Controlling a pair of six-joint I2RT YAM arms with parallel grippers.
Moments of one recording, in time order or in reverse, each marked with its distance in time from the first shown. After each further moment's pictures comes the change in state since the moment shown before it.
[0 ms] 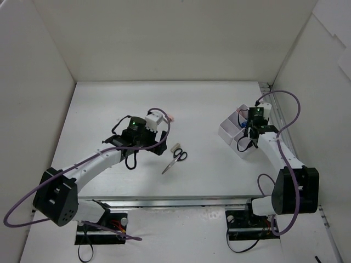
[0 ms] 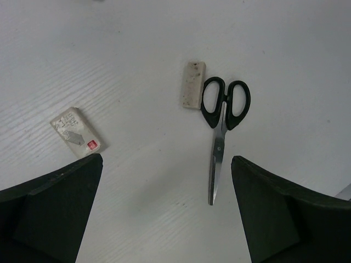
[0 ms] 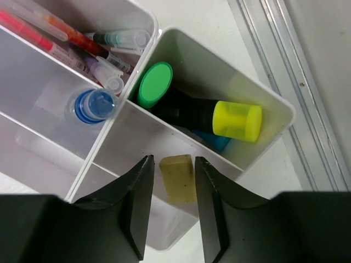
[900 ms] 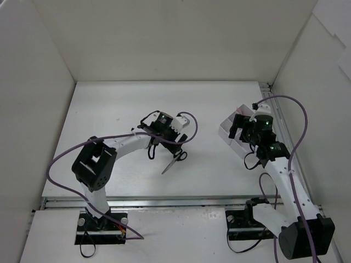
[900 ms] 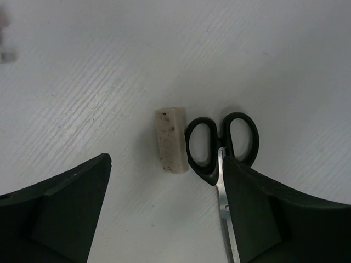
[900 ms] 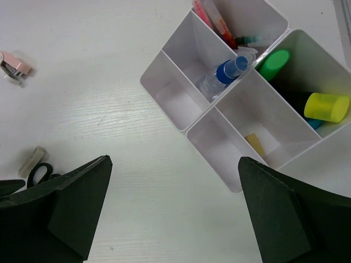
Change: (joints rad) left arm -0.115 0.456 0.314 -0.026 0.037 0.238; right arm 0.082 -0.387 -0.085 -0.029 -0.351 0.010
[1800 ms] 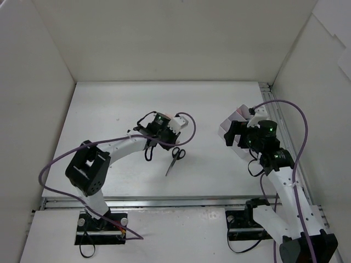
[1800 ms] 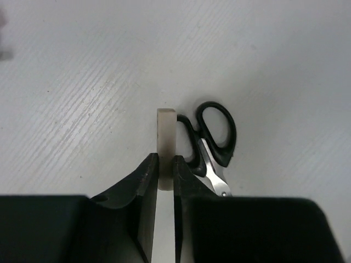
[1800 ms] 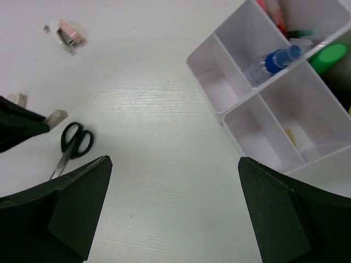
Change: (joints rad) left arm 0.000 0.000 -0.021 0.010 0.017 0.010; right arm 0.006 -0.124 -0.016 -0.077 -0.151 -0.028
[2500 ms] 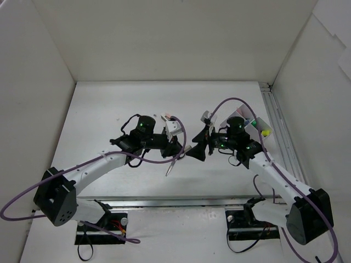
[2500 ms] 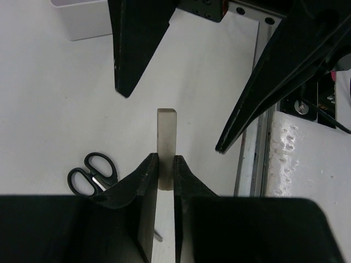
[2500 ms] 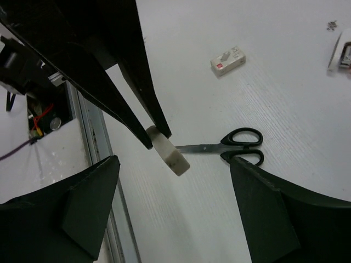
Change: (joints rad) left arm -0.028 -0.436 -0.225 0.176 0.456 -0.014; right arm 0.289 0.240 -0.083 0.442 -0.729 -0.203
